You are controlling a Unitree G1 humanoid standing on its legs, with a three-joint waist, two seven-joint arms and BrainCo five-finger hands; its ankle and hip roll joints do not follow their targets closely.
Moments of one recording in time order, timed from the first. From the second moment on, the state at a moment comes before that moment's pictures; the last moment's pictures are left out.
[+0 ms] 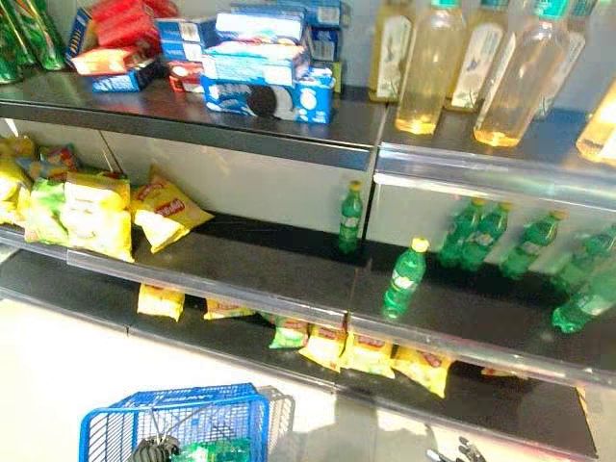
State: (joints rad) left arm -0.02 0.41 -0.15 0.80 -0.25 -0.08 0.11; right arm 0.07 -0.33 0.01 0.77 0.37 -0.08 -0.06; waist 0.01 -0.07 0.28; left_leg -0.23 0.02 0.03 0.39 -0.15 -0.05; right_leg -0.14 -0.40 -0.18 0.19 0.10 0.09
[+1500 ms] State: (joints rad) left arm 0.00 0.45 -0.15 0.73 -0.21 -0.07 0.09; right arm -0.05 -0.29 0.08 0.71 0.38 -0.08 -0.05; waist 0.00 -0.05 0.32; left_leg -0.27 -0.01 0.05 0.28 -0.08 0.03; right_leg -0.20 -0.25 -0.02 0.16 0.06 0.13
